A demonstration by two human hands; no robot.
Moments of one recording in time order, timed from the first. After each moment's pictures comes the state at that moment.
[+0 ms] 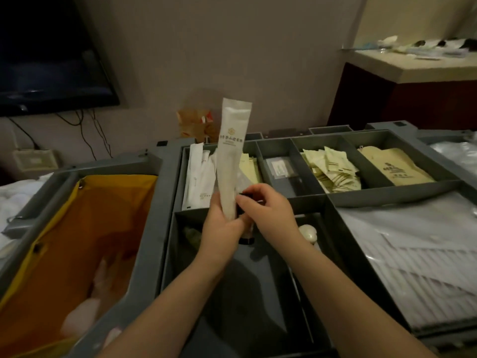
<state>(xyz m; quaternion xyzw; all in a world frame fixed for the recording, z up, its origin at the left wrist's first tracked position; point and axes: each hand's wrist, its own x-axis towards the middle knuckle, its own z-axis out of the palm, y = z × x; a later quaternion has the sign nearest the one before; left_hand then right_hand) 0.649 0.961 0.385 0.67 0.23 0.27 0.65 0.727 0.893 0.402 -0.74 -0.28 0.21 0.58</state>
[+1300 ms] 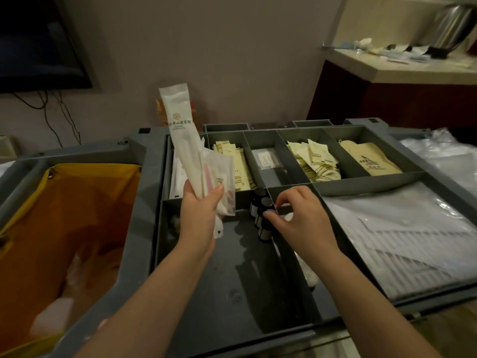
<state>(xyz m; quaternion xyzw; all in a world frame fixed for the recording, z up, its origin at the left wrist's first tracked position) 0.645 0.974 0.387 0.52 0.26 0.32 0.74 0.738 0.832 0.371 -0.88 -0.35 -0.08 0.31</state>
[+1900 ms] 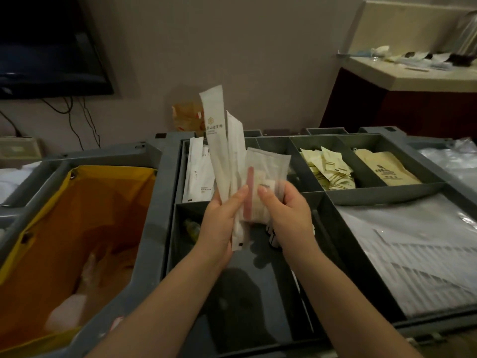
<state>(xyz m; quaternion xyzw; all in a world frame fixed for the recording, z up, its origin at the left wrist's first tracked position) 0.642 0.965 0.398 0.44 0.21 0.23 0.84 0.705 0.875 0.399 -0.69 -0.22 0.15 0.68</state>
